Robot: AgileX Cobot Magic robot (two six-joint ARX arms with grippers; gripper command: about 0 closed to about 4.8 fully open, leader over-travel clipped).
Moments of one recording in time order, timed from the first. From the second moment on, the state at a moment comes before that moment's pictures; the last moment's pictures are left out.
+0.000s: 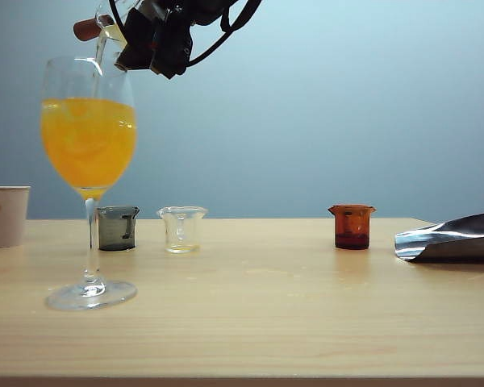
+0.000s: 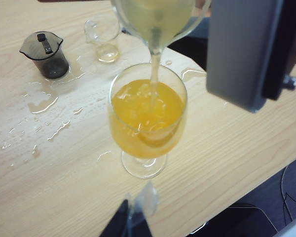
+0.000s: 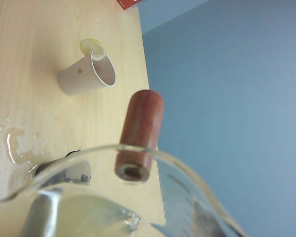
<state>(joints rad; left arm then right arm) -0.48 0.75 1.10 -1.01 0.07 0.05 0.88 1.66 1.24 0.26 0.00 -1.14</state>
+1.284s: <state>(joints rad) -0.48 0.75 1.10 -1.01 0.07 0.05 0.88 1.66 1.24 0.37 -0.03 -1.26</state>
